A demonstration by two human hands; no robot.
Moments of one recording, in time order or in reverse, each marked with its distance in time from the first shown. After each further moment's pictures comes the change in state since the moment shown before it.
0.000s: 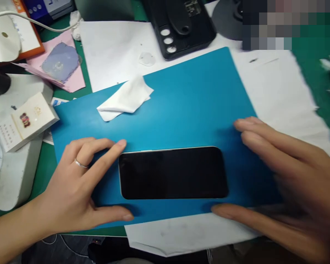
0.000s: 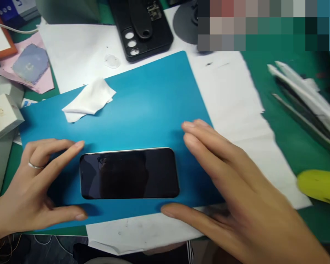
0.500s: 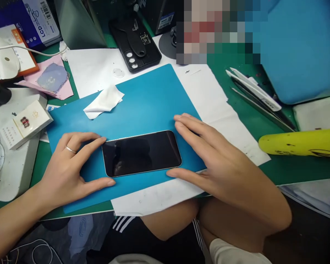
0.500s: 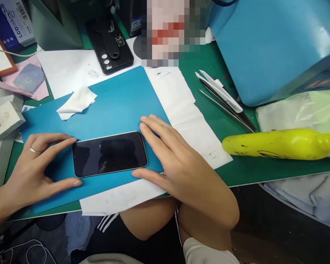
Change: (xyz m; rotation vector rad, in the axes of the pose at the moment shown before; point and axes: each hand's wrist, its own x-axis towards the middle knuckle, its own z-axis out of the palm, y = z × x) left_hand 0.005 -0.002 -0.002 0.048 0.084 0.053; right_hand 0.000 -0.009 0.001 -0.115 0.019 -0.133
